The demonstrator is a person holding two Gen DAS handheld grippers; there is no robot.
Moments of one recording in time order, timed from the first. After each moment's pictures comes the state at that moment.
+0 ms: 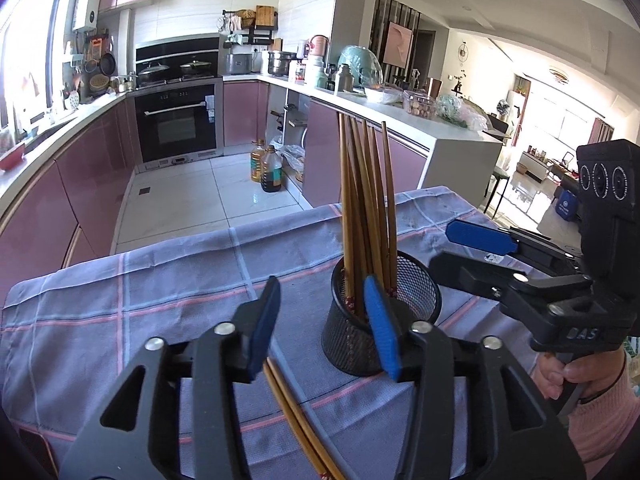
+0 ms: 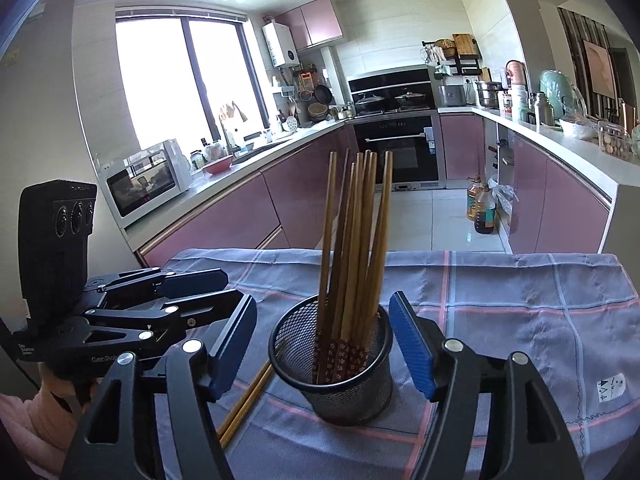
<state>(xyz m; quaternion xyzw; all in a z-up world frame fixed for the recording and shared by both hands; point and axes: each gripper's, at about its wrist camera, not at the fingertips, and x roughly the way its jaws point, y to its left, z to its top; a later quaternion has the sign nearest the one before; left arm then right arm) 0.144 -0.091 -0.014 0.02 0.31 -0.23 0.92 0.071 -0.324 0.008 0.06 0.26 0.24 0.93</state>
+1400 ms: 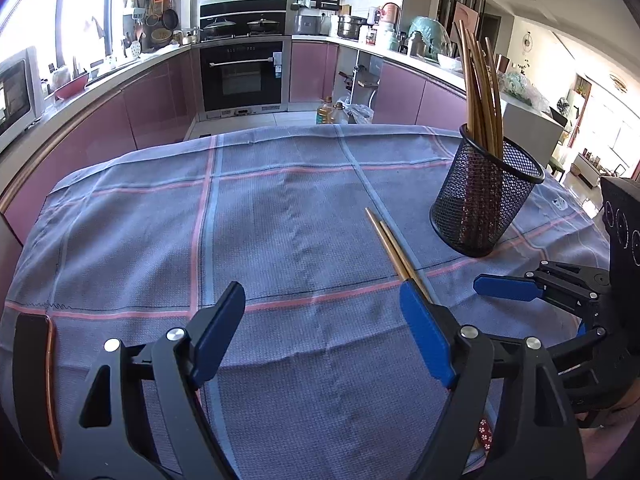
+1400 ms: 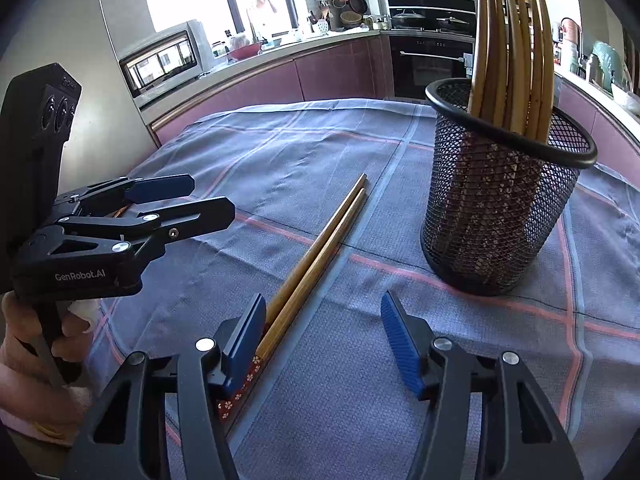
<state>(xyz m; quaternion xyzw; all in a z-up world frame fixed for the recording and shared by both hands) 0.092 -0.006 -0.099 0.01 0.38 -0.12 0.92 0.038 -0.224 -0.084 -0.03 0.41 0.27 0.87</state>
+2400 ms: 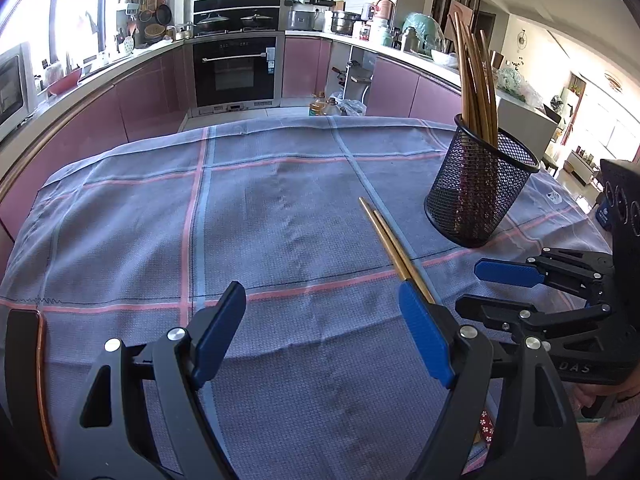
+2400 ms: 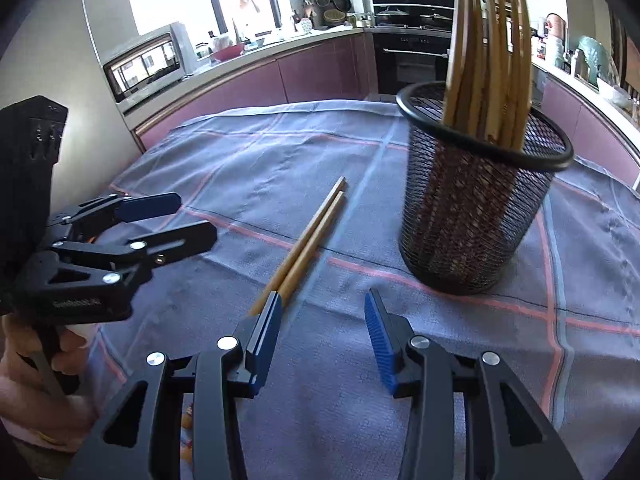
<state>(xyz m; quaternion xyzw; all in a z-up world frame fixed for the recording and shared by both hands) 0.094 -0.008 -0.109 0.00 0.39 -0.13 0.91 0.042 -0.225 -0.080 -0.03 0.41 0.24 0.88</state>
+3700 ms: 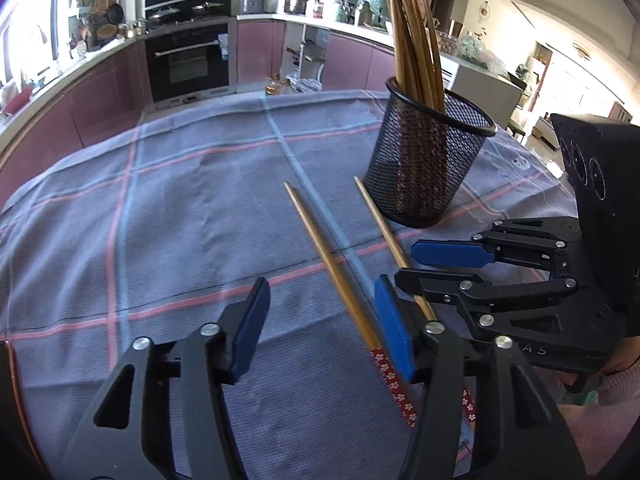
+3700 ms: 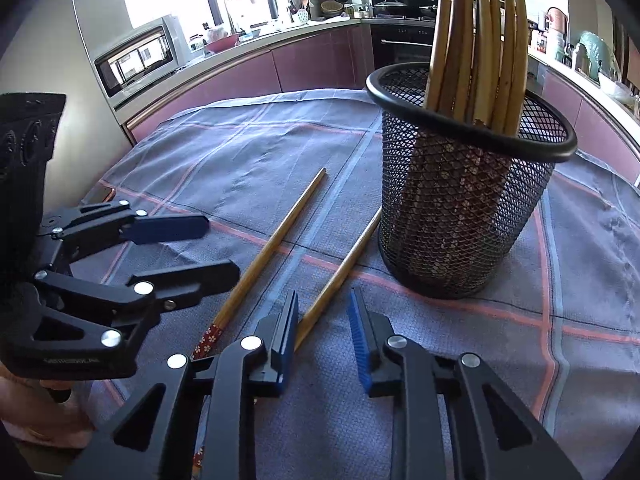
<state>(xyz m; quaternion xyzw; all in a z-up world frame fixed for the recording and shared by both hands) 0.104 -0.052 -0.120 0.03 0.42 -0.21 0.88 0.058 -0.236 -0.089 -0.03 0.43 0.24 0.87</state>
